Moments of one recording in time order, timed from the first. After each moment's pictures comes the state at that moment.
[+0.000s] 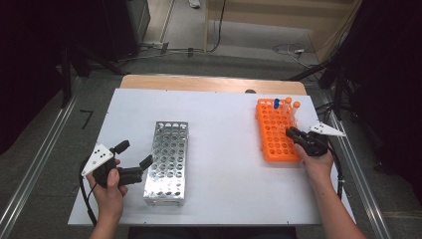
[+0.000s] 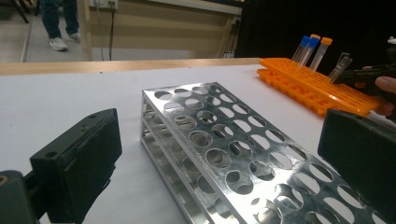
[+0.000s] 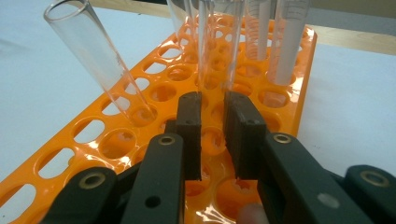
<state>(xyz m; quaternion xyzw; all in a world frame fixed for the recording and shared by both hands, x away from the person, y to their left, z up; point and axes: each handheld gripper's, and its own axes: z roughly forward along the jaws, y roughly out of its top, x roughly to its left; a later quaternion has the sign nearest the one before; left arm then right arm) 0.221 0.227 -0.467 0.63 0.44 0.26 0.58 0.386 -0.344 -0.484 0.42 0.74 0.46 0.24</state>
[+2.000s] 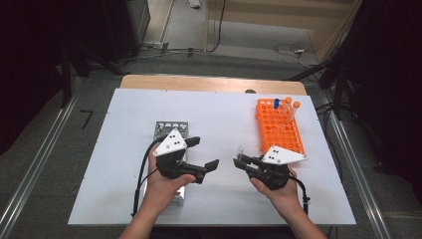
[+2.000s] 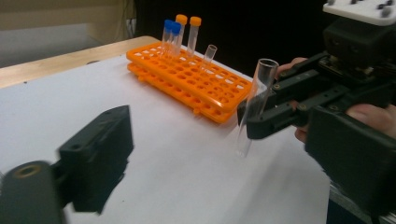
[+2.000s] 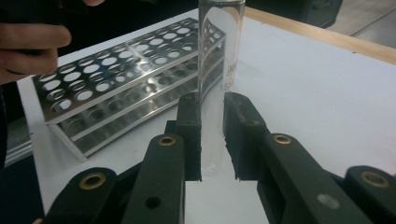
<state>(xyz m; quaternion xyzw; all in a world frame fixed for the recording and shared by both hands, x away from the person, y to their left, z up) 0.245 0.080 -0.406 0.74 0.32 0.12 0.57 0.263 -0.199 -0.432 0.25 0.81 0.51 0.13</state>
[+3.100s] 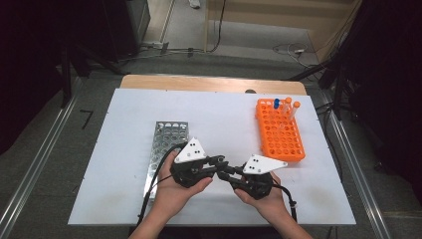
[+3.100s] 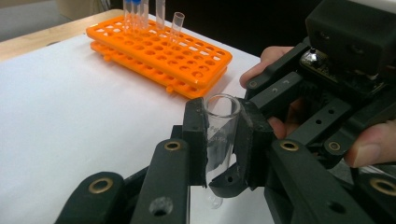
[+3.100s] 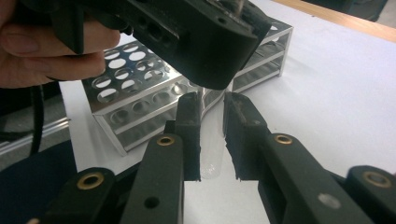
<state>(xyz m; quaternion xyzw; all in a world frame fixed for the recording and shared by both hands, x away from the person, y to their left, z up) 0.239 0.054 -0.409 0.79 0.29 0.10 0.54 0.247 -0.165 -0.442 0.21 0.83 0.51 0.09</state>
